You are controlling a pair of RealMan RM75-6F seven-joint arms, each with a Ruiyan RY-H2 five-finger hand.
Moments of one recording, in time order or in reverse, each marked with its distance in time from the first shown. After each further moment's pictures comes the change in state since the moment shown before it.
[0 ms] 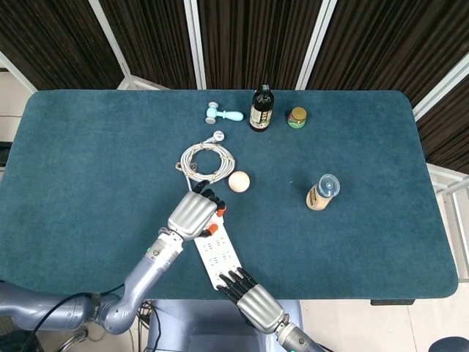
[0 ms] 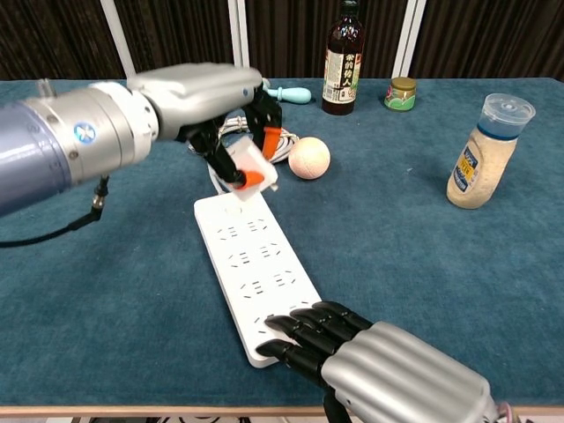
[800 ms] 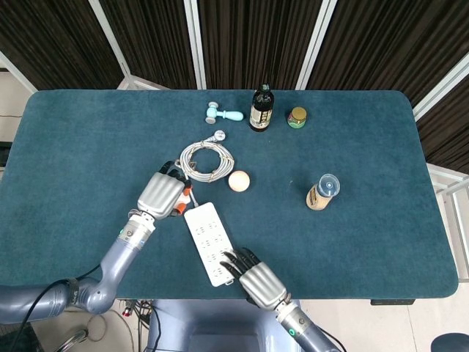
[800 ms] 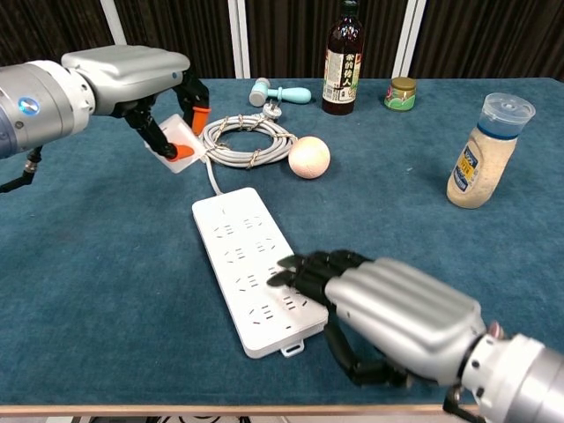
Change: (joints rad) left arm 0.031 0.107 0.045 0.147 -0.003 -0.033 -0.077; right arm 0.026 0.009 0.146 -0.021 0.035 0.063 0.016
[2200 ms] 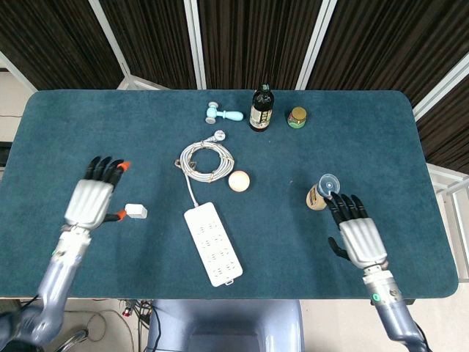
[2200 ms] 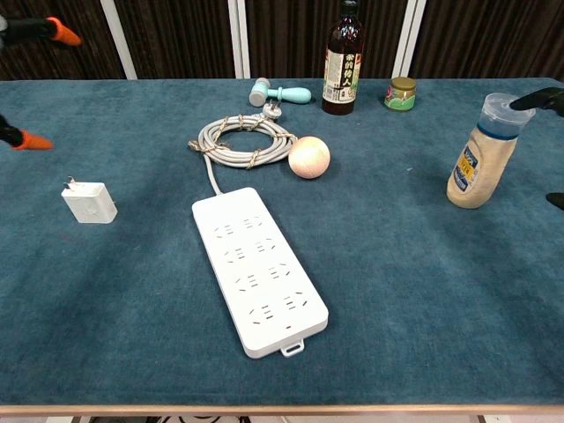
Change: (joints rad) left arm 0.310 0.198 0.119 -0.071 0.262 0.299 -0.259; right arm -0.106 0.492 0.119 -0.114 0.136 0.224 0.142
